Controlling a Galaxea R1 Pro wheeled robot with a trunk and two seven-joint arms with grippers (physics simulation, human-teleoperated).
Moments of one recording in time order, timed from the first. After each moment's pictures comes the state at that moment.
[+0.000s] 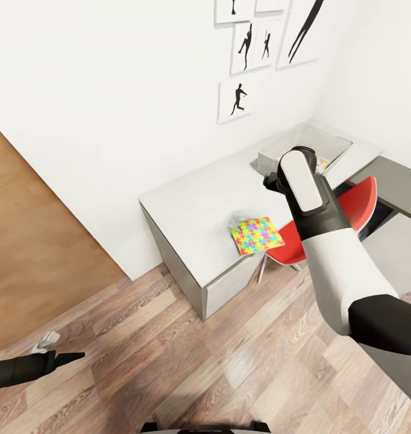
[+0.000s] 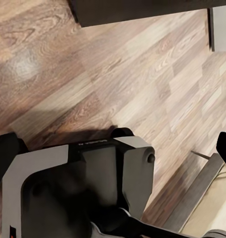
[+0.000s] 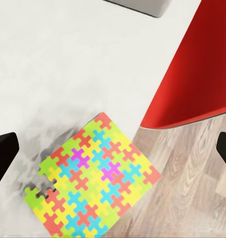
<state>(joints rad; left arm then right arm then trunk) -0.56 0.48 0.48 -0.53 -0.29 0.56 -1.31 -1.37 0.05 0.20 -1.07 -0.98 0.91 -1.21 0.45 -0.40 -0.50</state>
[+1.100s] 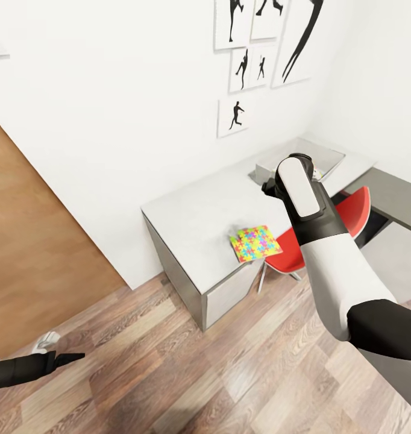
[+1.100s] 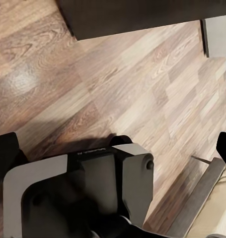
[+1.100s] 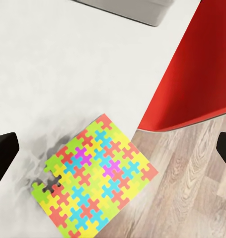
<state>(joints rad) -0.56 0.48 0.48 -0.53 -0.29 0.56 -1.30 -1.34 0.05 0.20 -1.07 -0.98 0.91 -1.21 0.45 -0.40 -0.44</state>
